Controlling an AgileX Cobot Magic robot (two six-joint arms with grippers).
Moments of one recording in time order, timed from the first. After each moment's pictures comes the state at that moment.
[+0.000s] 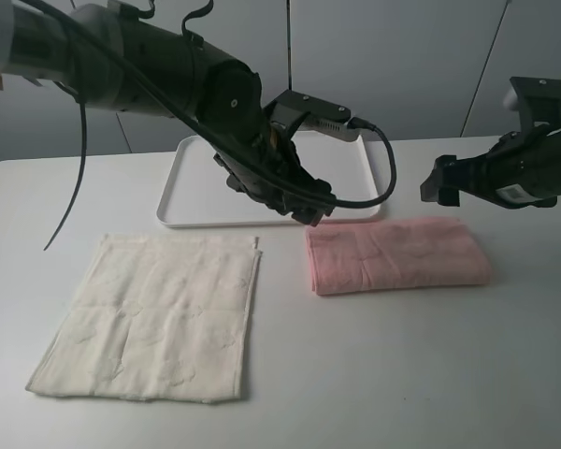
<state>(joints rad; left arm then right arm) -0.76 2.06 -1.47 0.10 0.60 -0.21 0.09 1.49 -0.66 0.63 0.24 -0.49</state>
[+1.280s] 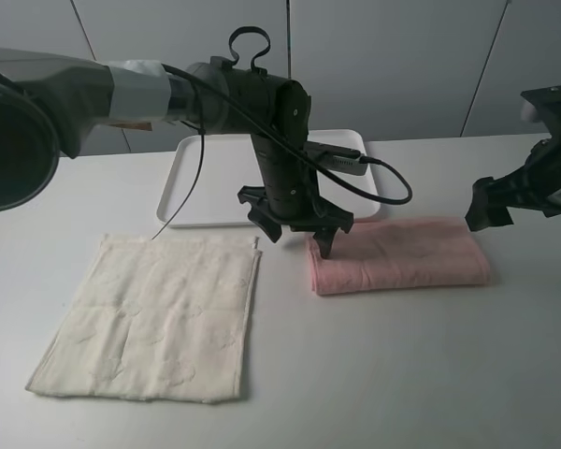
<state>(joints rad) -0.73 2.40 -1.90 -0.07 0.98 -0.20 0.05 1.49 -0.75 0.01 0.53 -0.12</state>
